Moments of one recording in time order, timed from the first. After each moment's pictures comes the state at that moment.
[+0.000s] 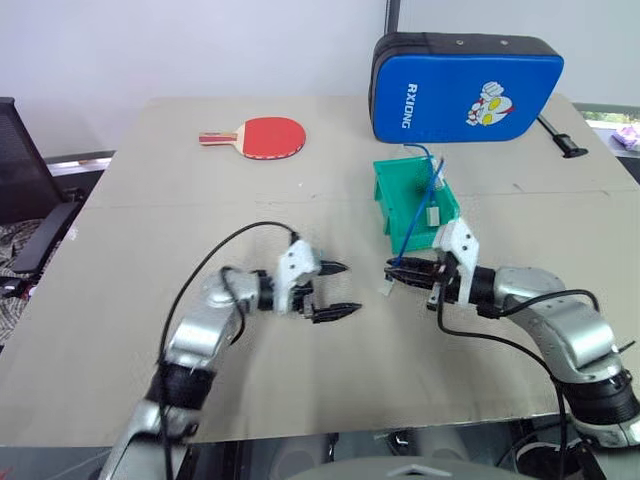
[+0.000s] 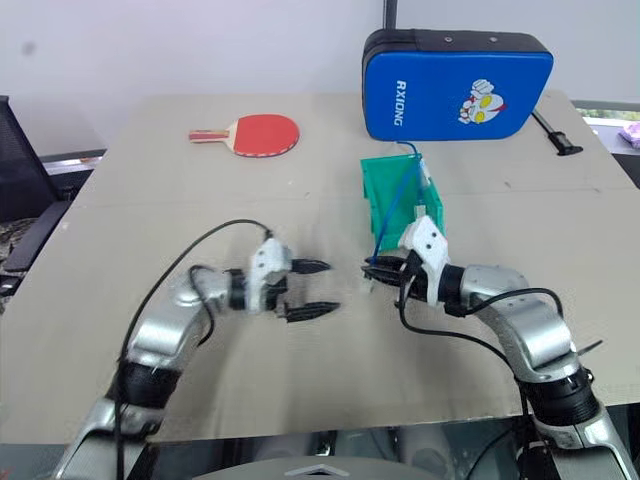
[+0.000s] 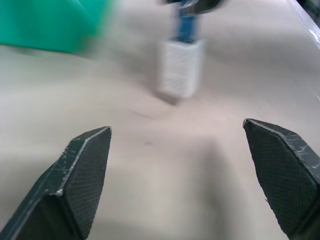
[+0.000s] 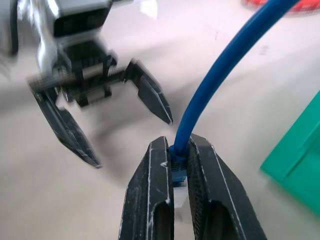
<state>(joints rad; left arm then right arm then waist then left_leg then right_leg) -0.17 0.49 -0.02 -0.16 -0.33 0.32 -1.08 -0.32 -0.50 0.03 -0.47 0.54 0.75 0.72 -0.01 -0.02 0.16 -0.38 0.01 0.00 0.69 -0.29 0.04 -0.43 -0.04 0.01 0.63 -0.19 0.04</state>
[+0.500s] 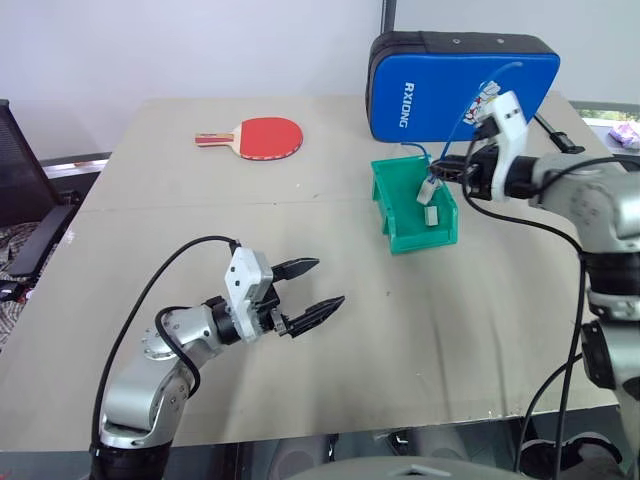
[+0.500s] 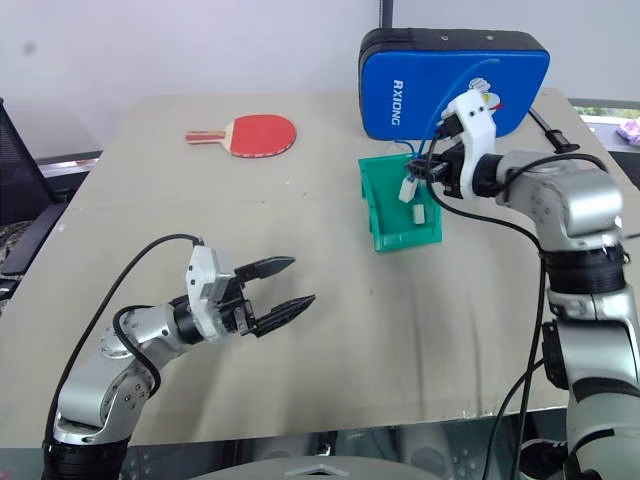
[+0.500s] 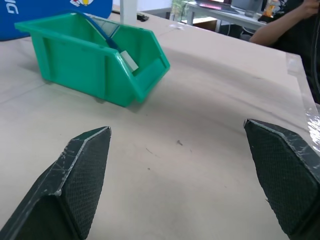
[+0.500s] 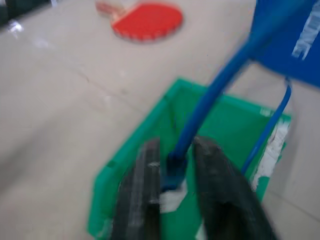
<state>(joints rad) 0.04 0.50 0.11 -0.51 -0.52 0.45 -0.89 -0.97 -0.58 0.13 0.30 0.44 0.90 0.74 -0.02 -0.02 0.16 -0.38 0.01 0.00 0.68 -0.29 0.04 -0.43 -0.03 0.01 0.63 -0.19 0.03</state>
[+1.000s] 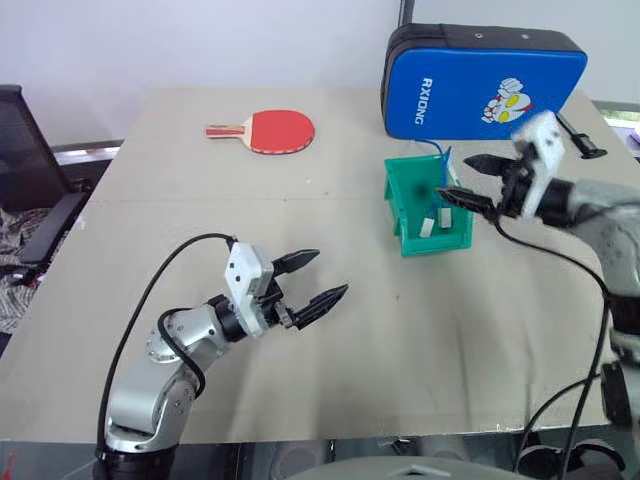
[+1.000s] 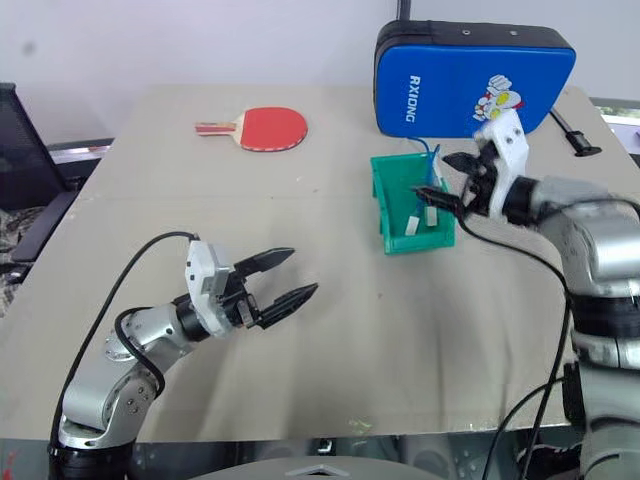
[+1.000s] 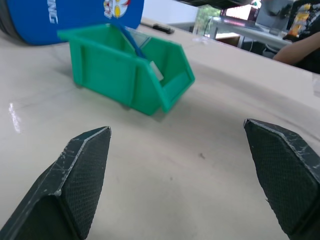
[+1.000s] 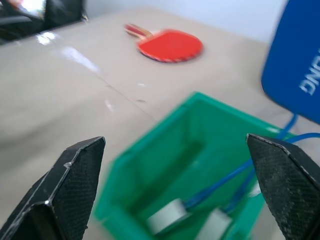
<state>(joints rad) 0.05 0.51 0.11 -0.54 -0.55 0.44 -0.81 -0.44 -0.67 -0.23 -0.35 0.59 0.80 0.79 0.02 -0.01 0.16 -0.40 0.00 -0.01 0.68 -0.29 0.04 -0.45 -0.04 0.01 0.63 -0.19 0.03</state>
